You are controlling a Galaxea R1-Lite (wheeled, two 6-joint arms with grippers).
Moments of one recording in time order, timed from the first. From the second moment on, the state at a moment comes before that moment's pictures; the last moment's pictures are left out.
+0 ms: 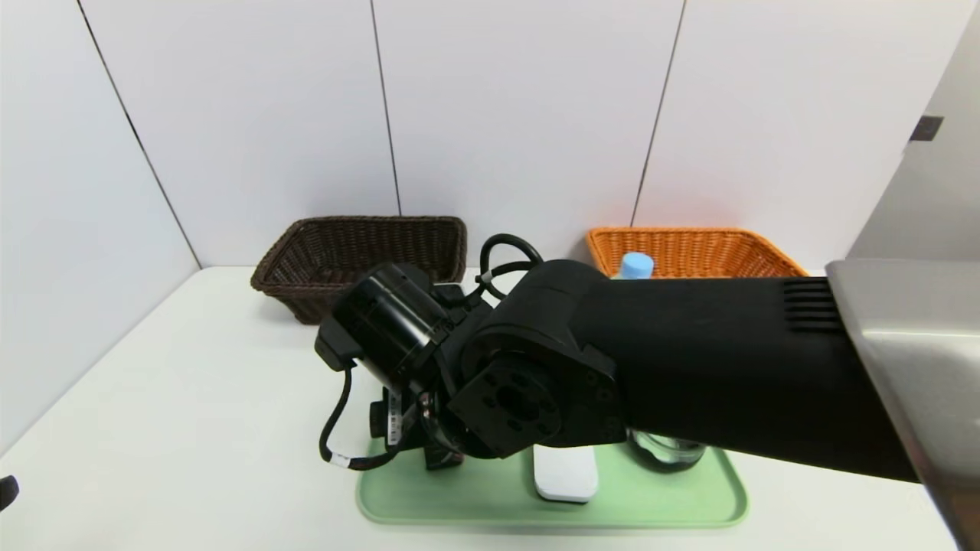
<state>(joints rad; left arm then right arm) 0.00 0.59 -0.80 0.55 -0.08 -0.20 1.05 2.22 -1.91 0.66 -0.38 0.69</state>
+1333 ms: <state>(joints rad) 0.00 0.59 -0.74 0.55 -0.08 -0.20 1.02 2.20 -1.95 0.66 -0.28 0.68</state>
